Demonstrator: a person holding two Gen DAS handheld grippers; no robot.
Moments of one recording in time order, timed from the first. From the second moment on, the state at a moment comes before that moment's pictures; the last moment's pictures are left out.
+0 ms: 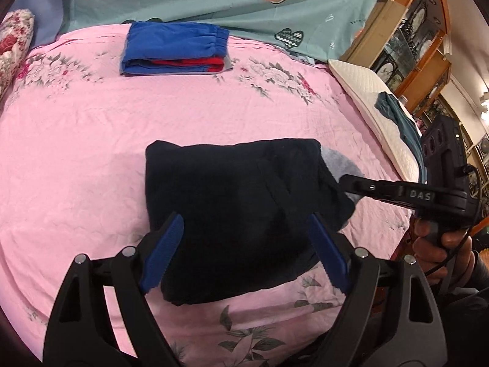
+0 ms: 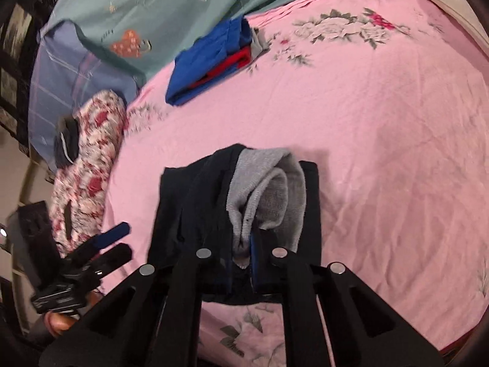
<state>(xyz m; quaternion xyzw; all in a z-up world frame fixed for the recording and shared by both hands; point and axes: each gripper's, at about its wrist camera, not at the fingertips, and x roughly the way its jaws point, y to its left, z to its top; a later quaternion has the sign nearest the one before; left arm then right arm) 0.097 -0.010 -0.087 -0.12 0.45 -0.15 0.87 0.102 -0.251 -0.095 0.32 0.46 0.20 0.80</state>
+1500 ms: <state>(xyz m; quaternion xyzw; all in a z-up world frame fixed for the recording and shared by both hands) 0.108 -0.046 -0.154 -0.04 0.53 -0.16 0.83 0.091 -0.207 -0.113 0.17 0.49 0.26 0.81</state>
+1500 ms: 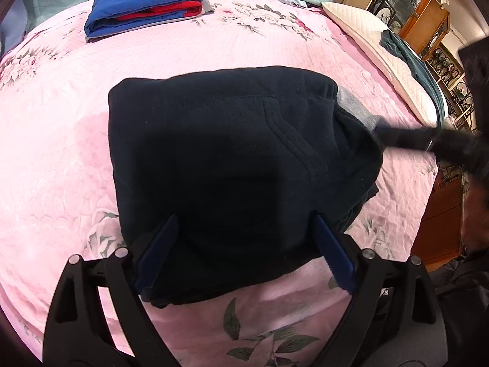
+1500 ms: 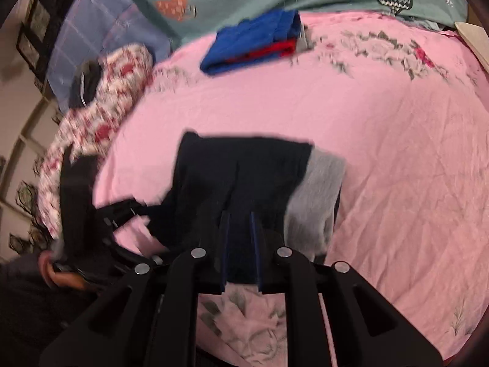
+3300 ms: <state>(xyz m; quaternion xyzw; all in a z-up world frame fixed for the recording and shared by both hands) 0.143 -0.160 -0.138 -0.11 0.51 -0.15 0.84 0.211 -0.255 -0.204 0.40 0.51 0.40 0.65</state>
